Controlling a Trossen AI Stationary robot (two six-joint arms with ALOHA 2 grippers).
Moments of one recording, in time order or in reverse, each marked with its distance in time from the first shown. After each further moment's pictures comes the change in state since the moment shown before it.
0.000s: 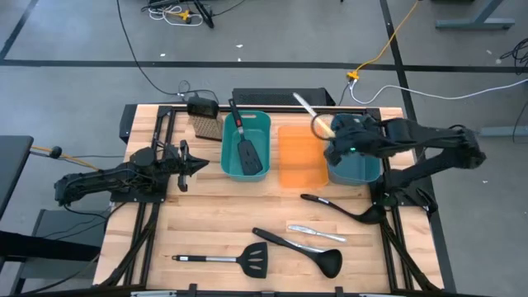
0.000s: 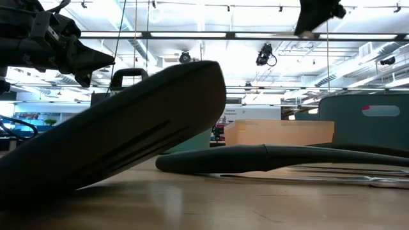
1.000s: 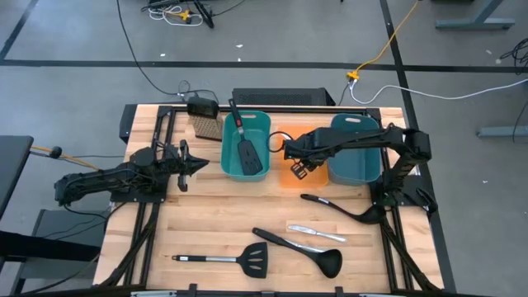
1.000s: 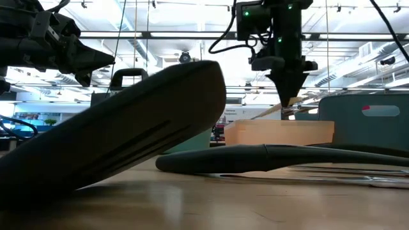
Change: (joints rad) left arm 0.000 0.000 0.000 0.006 -0.003 0.008; right arm -0.135 0.523 0.000 0.038 -0.321 0.105
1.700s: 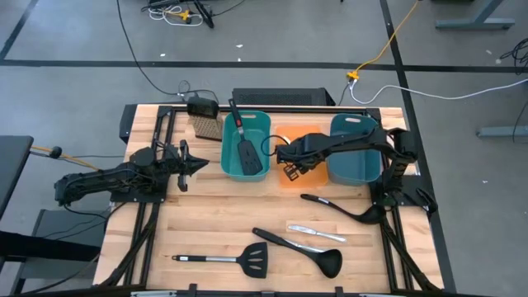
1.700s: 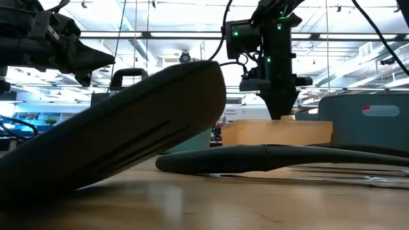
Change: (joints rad) left arm 0.000 0.000 0.000 0.002 0.000 -0.002; right arm 0.003 0.109 -0.026 0.114 0.009 0.099
